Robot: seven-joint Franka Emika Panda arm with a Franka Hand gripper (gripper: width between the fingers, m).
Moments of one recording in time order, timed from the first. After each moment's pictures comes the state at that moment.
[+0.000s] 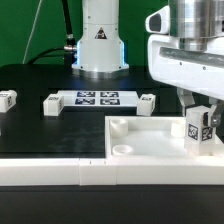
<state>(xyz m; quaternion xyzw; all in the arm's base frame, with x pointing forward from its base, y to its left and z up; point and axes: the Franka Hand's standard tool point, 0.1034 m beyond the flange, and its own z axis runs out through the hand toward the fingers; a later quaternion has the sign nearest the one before) 0.638 0.118 0.076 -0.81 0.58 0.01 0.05</state>
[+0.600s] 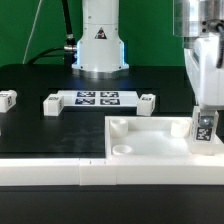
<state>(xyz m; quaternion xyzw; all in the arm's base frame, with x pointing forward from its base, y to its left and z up) 0.638 0.122 0.076 -0.61 0.79 0.01 0.05</state>
